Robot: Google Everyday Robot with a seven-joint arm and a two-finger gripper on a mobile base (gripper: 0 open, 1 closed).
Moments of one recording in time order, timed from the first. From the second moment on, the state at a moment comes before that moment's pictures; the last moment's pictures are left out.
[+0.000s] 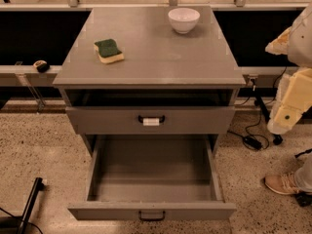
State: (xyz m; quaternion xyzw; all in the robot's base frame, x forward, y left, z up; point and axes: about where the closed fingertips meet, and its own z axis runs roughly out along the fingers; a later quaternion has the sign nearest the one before) arm 0.438 -0.217 0.976 -0.60 0.78 -0.03 0.16
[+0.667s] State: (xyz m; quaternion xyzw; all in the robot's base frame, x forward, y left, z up) arm 0.442 -0.214 0.951 -0.60 0.78 -0.02 0.18
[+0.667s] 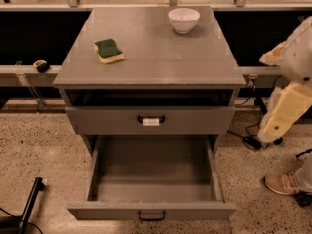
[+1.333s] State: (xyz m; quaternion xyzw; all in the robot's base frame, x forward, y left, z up) arm 0.425 -0.195 0.838 -0.61 0.75 0.07 0.23
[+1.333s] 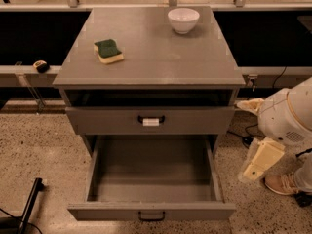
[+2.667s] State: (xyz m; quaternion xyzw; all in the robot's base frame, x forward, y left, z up) arm 0.403 -0.169 0.700 -0.63 0.67 0.21 0.32
